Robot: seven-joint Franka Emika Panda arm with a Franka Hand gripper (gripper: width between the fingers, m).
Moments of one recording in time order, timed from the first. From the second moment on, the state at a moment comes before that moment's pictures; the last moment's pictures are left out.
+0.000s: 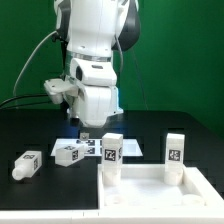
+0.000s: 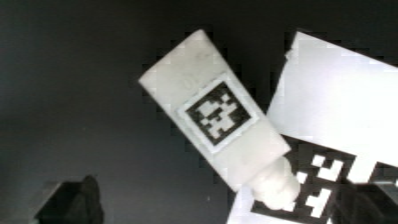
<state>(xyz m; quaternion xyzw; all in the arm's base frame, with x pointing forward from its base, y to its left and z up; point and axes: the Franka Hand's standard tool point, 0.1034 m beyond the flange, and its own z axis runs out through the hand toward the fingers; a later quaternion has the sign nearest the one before) 0.401 -0.057 0.059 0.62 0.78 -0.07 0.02</state>
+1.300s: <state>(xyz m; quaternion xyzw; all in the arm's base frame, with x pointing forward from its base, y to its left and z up) 0.402 -0.086 0.057 0.98 0.15 -0.15 0.02</state>
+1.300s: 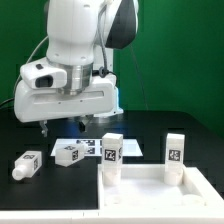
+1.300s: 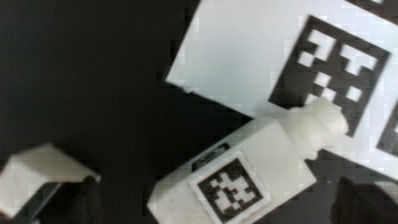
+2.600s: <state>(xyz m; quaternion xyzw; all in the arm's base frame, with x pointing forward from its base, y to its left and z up) 0.421 -0.082 0.054 0.92 -0.25 -0.28 -0.09</state>
